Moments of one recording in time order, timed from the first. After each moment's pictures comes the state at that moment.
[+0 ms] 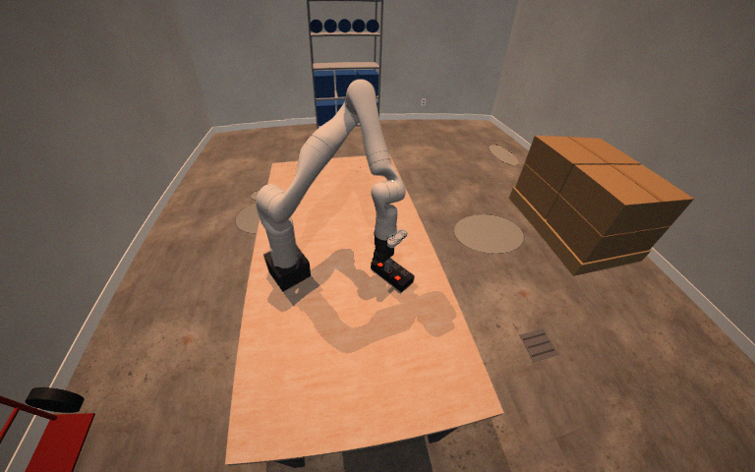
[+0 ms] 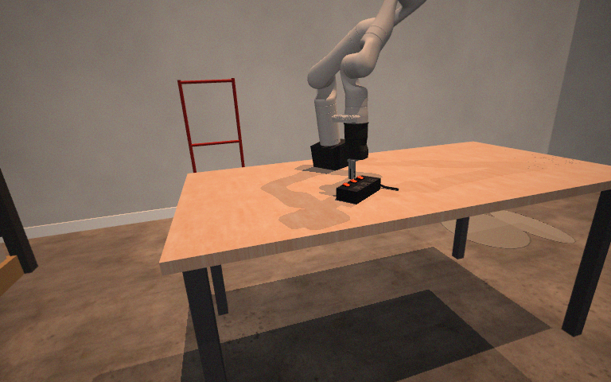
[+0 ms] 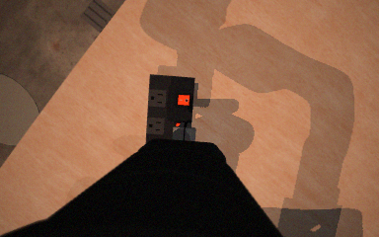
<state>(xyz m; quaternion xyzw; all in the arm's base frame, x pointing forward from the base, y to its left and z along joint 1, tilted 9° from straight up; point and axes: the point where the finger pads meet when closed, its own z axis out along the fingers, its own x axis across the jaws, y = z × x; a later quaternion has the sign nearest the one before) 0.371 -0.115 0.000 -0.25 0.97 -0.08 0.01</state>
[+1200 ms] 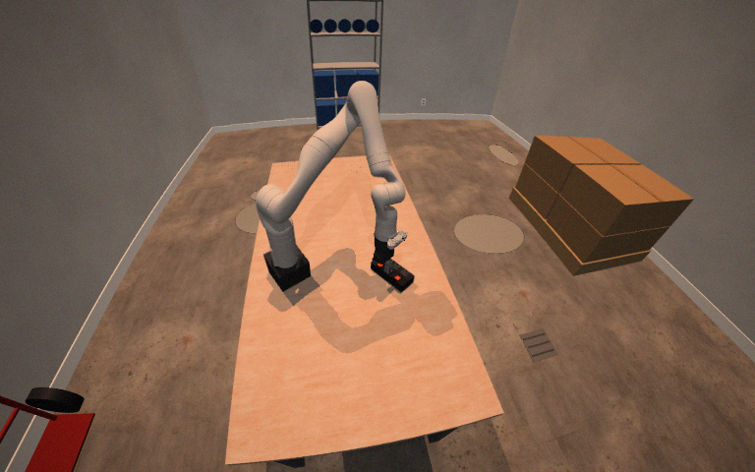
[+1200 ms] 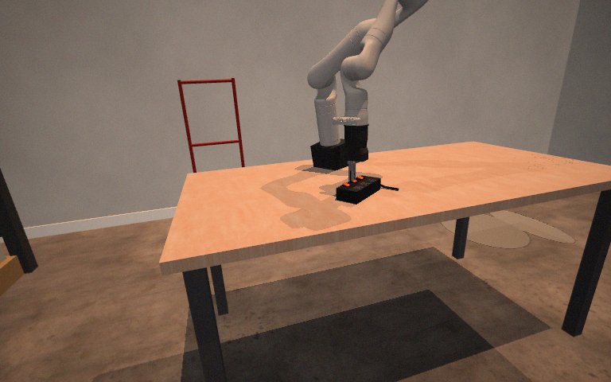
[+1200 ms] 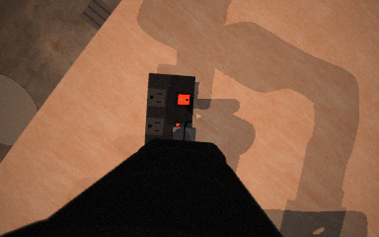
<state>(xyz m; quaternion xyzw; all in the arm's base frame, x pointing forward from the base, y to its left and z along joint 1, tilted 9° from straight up) 0.371 -0.116 -0.006 -0.25 0.97 -0.08 0.01</state>
